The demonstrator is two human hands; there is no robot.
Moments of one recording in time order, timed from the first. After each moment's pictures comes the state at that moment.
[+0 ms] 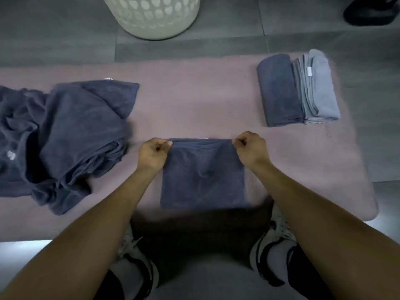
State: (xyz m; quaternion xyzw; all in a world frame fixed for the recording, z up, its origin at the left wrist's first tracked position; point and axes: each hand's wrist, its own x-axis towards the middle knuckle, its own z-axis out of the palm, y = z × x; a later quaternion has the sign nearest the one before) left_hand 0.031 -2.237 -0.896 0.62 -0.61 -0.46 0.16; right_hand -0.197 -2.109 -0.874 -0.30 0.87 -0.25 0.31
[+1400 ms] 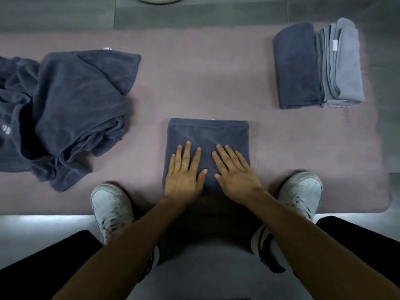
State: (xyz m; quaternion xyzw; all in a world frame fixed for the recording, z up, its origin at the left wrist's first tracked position) left_hand 0.045 -2.111 -0.956 0.42 -0.89 -0.14 -0.05; right_hand -0.131 -2.035 -0.937 -0.67 0.71 0.10 0.20
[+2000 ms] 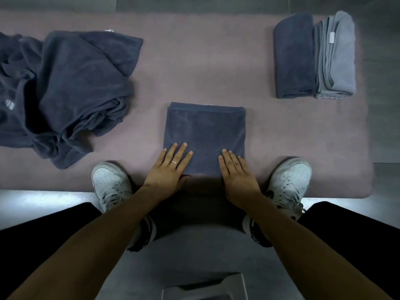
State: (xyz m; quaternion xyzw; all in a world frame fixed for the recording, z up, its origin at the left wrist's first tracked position) left_hand 0.098 -2.108 -0.944 0.29 -0.94 -0.06 -0.17; right_hand -0.112 -1.982 -0.918 -0.66 0.70 0.14 0.21
